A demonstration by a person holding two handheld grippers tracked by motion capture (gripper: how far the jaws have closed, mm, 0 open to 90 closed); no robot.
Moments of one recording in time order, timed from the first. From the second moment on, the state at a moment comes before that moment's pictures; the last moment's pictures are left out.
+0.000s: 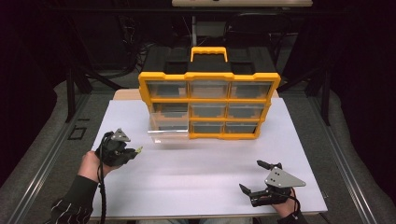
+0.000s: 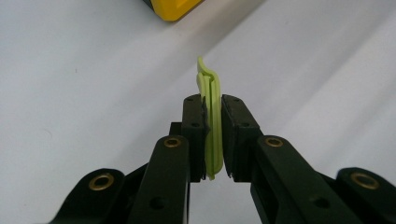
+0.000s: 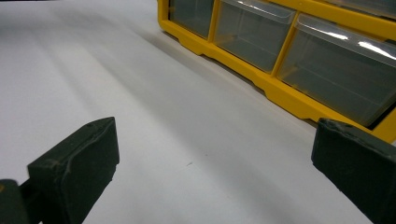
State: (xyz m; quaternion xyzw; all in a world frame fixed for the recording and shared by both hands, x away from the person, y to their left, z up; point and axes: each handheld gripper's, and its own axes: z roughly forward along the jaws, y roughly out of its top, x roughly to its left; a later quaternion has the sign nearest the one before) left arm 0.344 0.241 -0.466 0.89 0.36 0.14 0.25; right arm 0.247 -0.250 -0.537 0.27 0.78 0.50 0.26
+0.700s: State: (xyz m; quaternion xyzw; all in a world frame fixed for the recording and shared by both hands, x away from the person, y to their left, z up) left arm 0.358 0.246 -0.428 0.89 0.34 0.14 0.25; right arm 0.246 -0.250 -0.537 0.27 0.78 0.50 0.26
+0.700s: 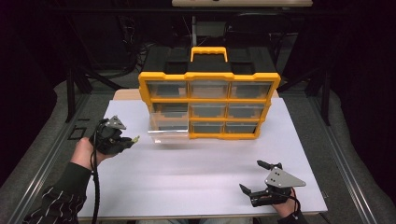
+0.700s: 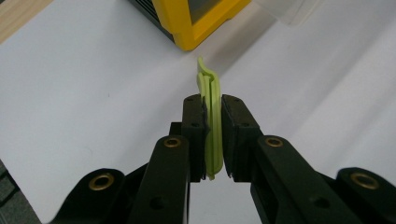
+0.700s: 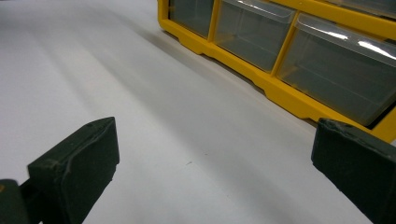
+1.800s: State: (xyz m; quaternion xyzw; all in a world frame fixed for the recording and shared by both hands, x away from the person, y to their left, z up) left arm 0.365 0.241 -0.373 0.90 0.31 0.17 0.26; right arm 0.247 -0.251 -0.536 0.28 0.78 0.50 0.26
